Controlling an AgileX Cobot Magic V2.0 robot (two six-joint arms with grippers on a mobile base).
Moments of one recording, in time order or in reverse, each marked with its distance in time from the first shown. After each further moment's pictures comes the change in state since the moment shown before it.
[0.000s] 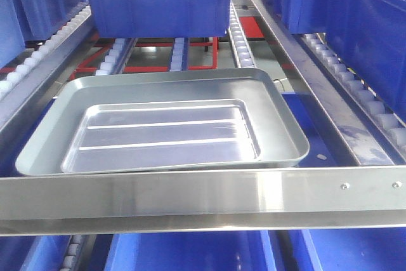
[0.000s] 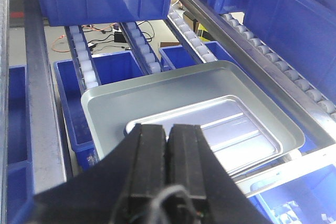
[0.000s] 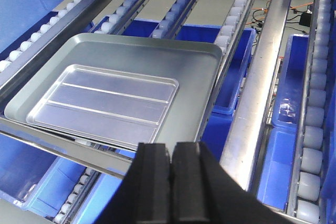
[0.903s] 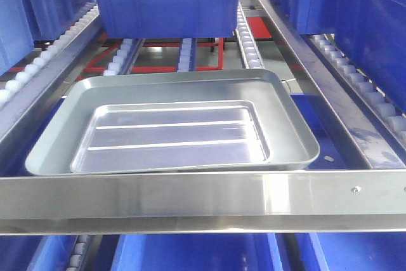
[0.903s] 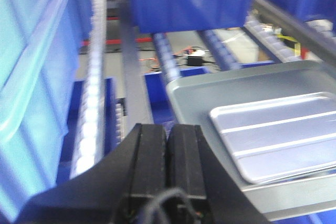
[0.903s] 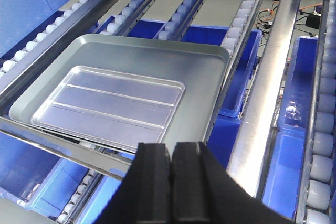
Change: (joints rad) left arm 0.376 -0.363 0.288 -0.408 -0.039 0.509; right arm 0.000 0.000 0.000 0.000 -0.001 0.000
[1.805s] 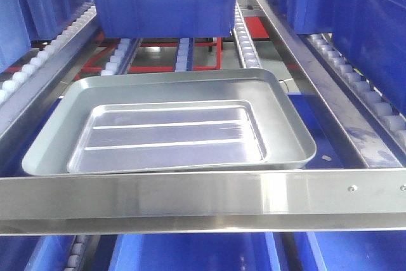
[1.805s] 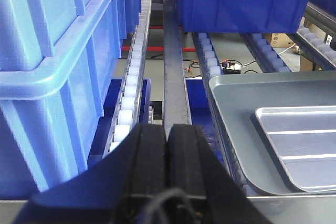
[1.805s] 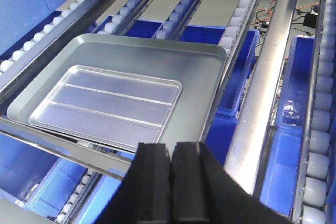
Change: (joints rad) left arm 0.122 -0.044 0.163 -0.035 -0.166 0.002; right arm 0.000 0.000 0.000 -0.002 0.000 0.000
